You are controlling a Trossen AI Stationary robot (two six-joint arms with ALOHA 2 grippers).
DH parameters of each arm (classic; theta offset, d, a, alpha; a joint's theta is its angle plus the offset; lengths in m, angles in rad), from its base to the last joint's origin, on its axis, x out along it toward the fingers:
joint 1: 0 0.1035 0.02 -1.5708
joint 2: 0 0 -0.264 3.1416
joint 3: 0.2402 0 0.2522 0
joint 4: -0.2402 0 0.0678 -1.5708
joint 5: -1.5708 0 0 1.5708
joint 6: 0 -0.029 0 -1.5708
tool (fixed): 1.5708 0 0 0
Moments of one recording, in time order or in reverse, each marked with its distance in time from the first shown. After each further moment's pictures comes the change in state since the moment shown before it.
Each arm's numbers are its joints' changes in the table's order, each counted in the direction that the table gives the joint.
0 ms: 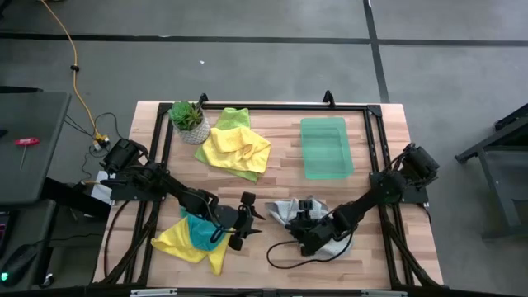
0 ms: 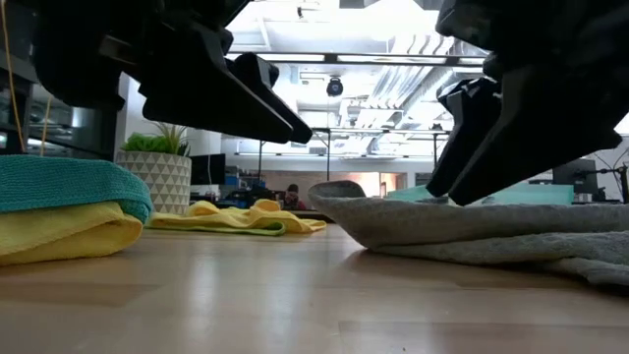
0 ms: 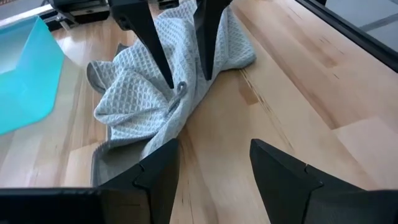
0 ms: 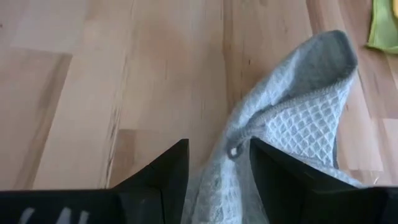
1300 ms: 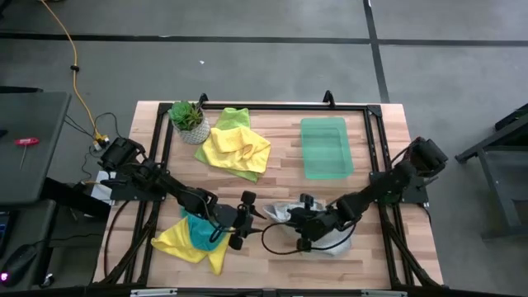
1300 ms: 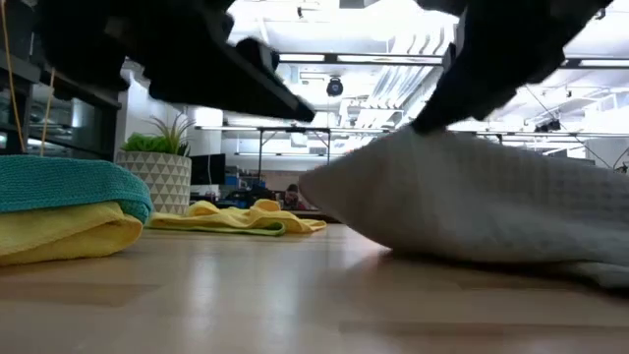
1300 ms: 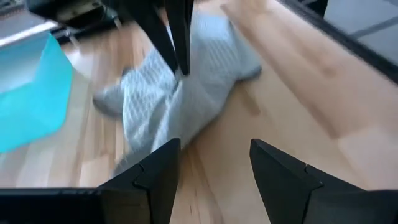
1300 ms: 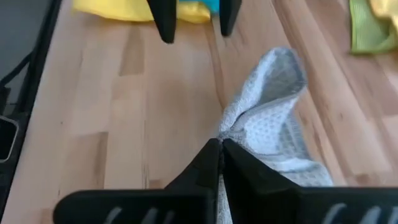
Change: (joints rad) left arm -0.002 -0.033 0.016 -0.027 0.004 -0.027; right arm -0.048 -0.126 0.000 0.023 0.074 -0.172
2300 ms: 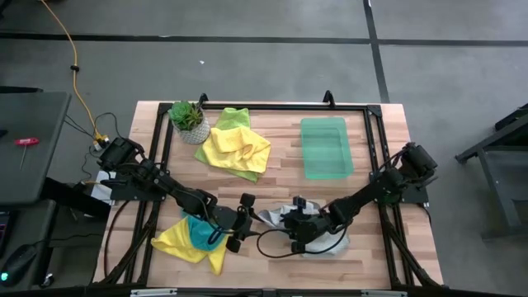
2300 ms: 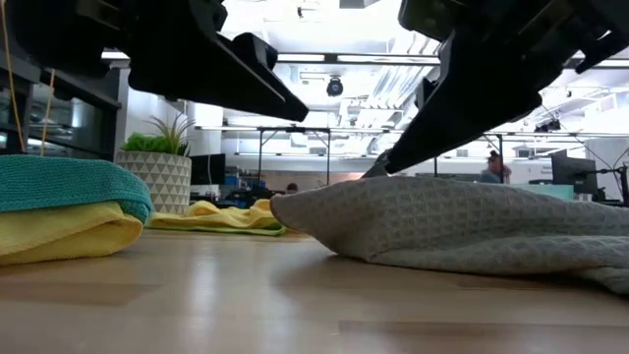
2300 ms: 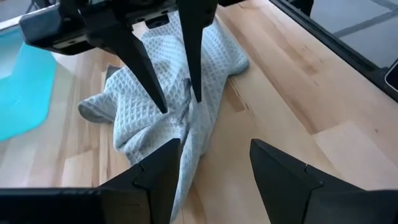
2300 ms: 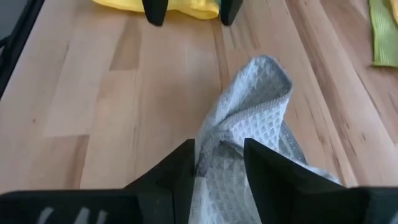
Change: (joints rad) left arm -0.016 -0.008 0.010 -0.047 -0.027 0.035; right arm -0.014 0.126 0.000 0.147 -0.011 0.093
